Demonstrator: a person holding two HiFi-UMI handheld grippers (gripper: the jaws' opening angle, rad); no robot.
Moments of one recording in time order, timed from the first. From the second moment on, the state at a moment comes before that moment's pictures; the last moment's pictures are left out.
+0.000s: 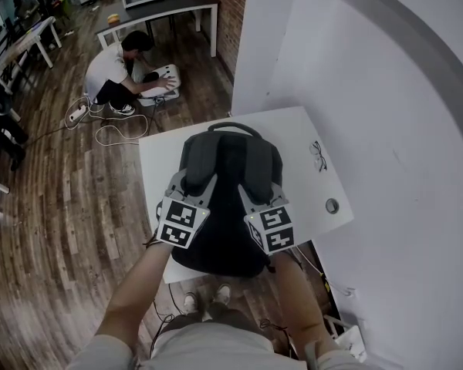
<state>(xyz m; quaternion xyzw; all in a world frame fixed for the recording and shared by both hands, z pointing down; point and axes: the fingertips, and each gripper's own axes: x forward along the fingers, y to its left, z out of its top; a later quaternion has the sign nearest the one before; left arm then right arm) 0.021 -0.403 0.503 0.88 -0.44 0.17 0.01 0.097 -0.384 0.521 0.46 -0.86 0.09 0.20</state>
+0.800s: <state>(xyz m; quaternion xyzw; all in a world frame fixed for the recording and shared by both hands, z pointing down) 0.005 -0.431 0.592 0.86 -0.45 0.24 0.04 0.122 -0.418 0.593 0.51 -0.81 0.15 0.25</state>
